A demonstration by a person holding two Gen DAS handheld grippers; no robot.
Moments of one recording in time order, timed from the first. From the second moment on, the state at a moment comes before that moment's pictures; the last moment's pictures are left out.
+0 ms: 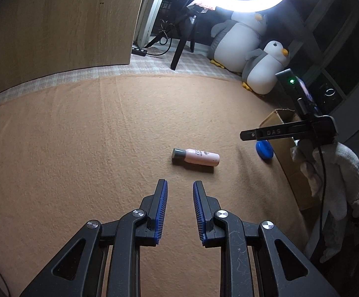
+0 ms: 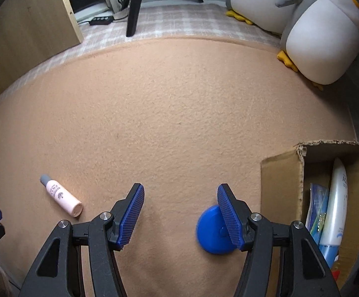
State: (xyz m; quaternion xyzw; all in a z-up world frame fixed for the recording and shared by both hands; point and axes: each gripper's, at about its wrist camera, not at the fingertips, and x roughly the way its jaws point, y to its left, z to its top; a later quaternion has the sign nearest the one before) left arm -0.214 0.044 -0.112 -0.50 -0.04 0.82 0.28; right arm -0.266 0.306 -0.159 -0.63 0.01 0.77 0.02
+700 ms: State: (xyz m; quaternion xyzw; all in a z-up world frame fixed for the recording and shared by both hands) left arm -0.215 0.025 -0.110 -0.49 -0.06 0.82 0.29; right arm -0.201 0.295 -0.143 -0.58 0.11 0.80 0.09
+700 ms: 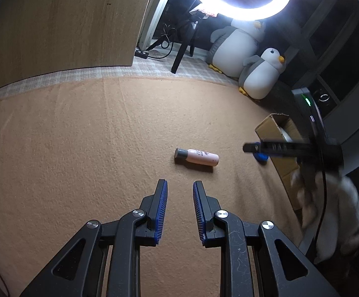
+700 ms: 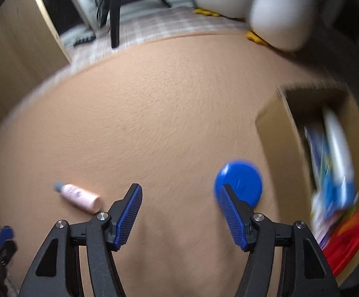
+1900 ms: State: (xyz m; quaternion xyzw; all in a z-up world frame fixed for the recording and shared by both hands) left arm -0.242 0.046 -0.126 -0.52 -0.03 0.79 0.34; right arm -0.170 0.321 -0.167 -0.50 0.20 0.84 0.08
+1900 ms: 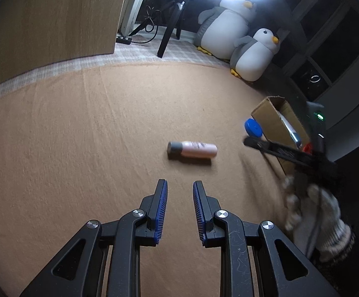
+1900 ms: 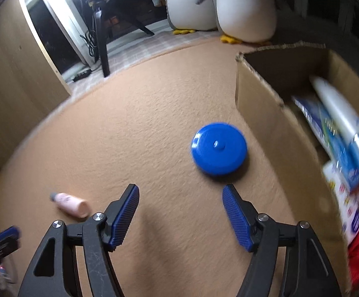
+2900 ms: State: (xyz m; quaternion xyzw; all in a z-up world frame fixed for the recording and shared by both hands) left arm -0.243 0.337 -0.172 -0.46 0.20 0.76 0.41; right arm 0.001 0.379 -0.091 -0.48 0.18 0.86 0.04
